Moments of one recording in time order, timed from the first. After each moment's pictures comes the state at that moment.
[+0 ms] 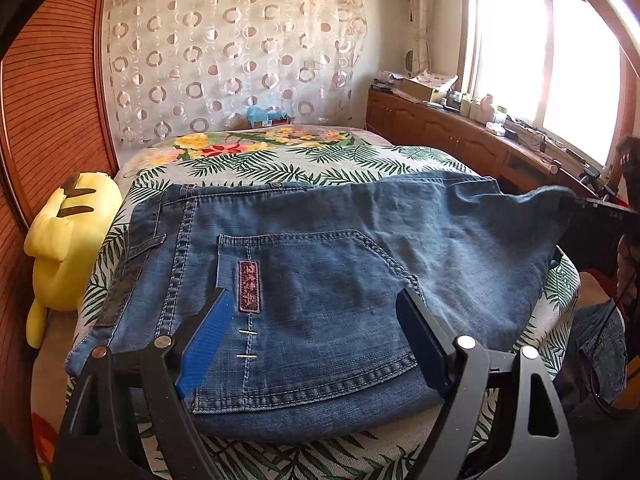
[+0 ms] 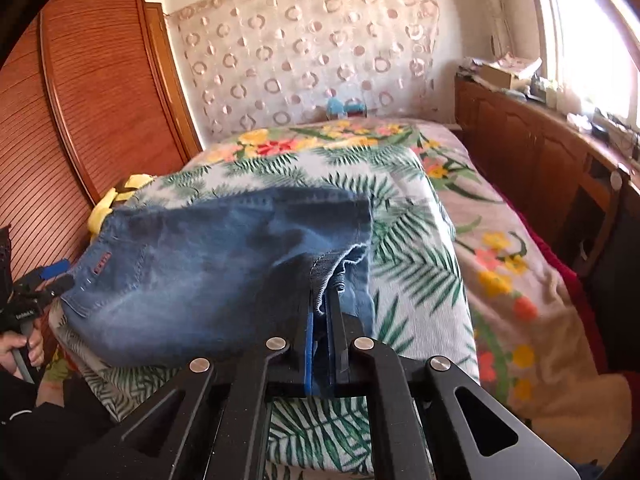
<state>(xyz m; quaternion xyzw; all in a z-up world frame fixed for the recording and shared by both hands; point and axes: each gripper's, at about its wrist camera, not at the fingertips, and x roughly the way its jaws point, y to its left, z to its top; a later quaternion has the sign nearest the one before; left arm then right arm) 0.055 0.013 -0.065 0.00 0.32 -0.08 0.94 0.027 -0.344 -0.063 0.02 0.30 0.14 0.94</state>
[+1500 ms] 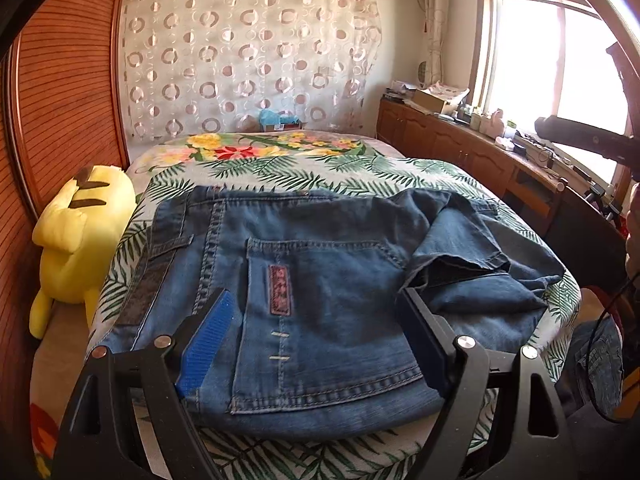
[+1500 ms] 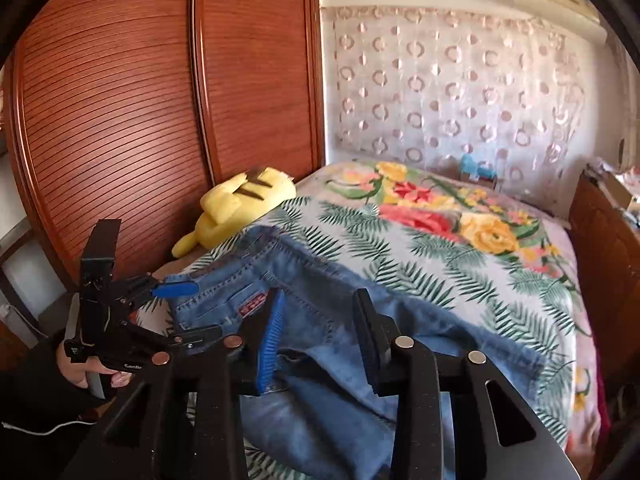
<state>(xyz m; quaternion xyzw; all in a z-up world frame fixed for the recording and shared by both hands) 0.055 0.033 -0.057 -0.03 0.31 -0.07 0.95 0.033 -0.171 0.024 -0.10 0.23 0.33 0.91</state>
